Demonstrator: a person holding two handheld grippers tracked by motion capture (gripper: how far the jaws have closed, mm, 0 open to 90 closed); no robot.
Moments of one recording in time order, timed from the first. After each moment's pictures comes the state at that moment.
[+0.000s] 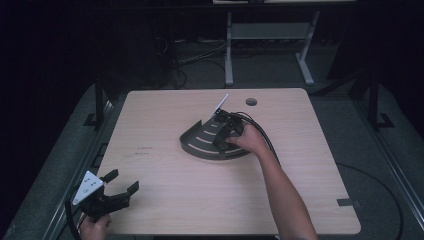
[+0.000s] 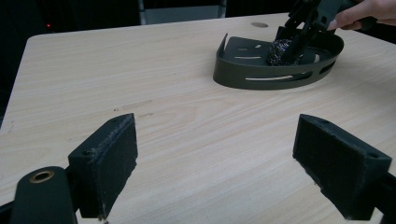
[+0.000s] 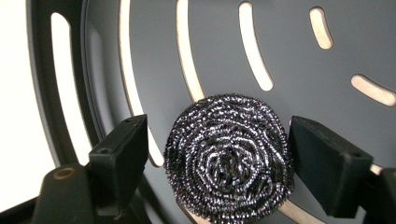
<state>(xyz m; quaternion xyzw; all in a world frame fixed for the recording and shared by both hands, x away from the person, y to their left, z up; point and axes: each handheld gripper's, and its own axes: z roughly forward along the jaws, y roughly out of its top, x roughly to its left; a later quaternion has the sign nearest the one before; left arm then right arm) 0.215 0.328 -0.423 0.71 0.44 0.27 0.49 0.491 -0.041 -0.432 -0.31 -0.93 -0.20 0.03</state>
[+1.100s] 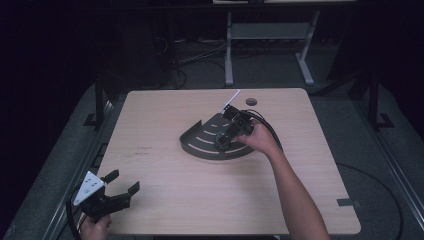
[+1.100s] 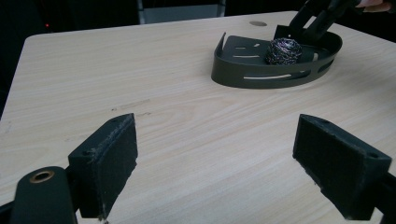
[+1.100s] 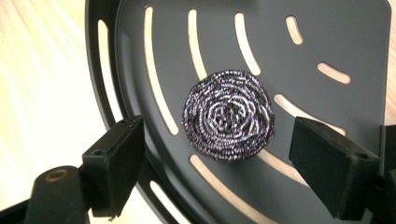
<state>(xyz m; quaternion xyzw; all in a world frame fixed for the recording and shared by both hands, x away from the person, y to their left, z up) 0.214 0.326 -0.423 0.71 0.44 0.27 0.48 0.471 -0.069 -0.401 -0.31 -0.92 -0.23 0.01</state>
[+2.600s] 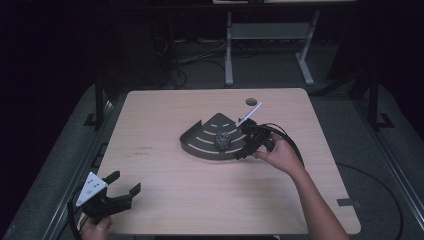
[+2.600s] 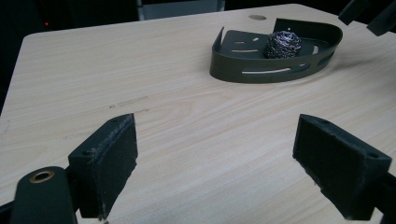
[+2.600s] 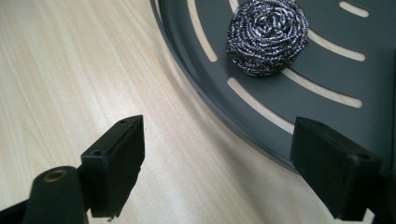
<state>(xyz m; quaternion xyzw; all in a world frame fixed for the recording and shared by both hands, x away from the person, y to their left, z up) 0.211 0.323 -0.423 0.72 0.43 0.27 0.47 0.405 -0.116 -0.389 -0.29 -0.92 -0.26 0.00</state>
